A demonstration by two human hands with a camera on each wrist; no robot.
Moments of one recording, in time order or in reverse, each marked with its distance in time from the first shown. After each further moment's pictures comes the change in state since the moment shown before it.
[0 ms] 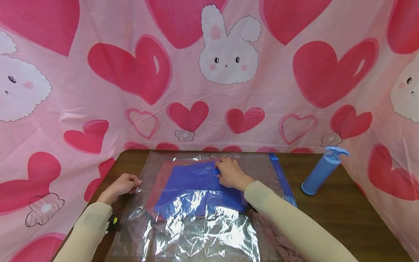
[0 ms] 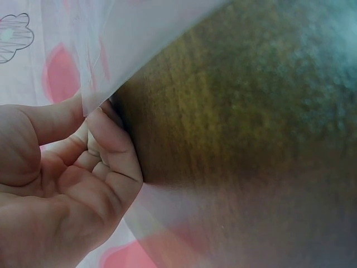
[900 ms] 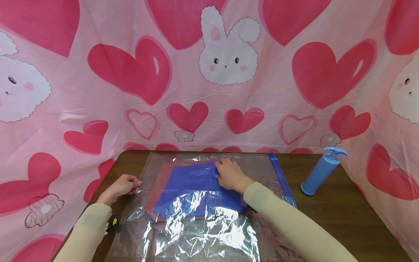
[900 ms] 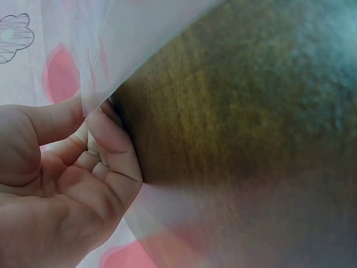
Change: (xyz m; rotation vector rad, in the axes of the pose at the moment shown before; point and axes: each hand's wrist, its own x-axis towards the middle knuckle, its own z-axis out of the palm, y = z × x) left_hand 0.000 0.001 0.000 -0.009 0.009 -0.007; right_hand -0.005 -0.002 0.000 -0.095 0.003 -0.024
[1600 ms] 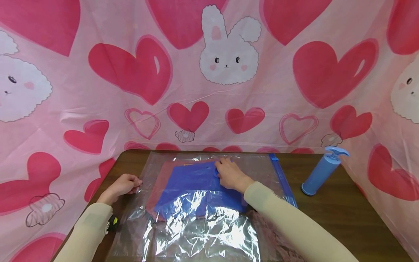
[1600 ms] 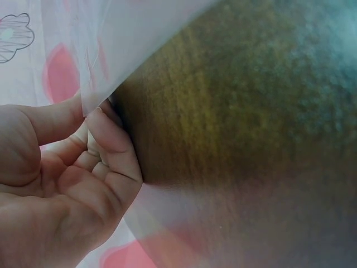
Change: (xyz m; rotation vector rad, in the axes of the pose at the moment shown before) left_hand 0.002 -0.005 -0.001 -0.026 -0.028 0.019; right_hand 0.003 0.000 0.000 0.037 -0.004 -0.025
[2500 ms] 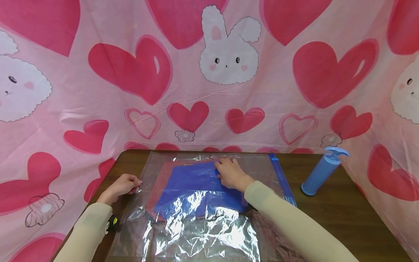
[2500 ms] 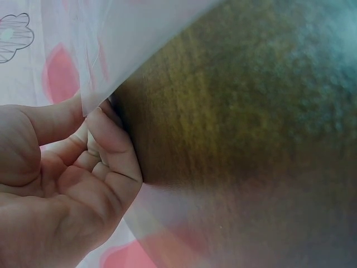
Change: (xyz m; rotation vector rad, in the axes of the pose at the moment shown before) left_hand -0.003 0.006 0.002 0.016 0.027 -0.016; right_hand 0.002 0.003 -0.001 -0.089 -0.030 -0.006
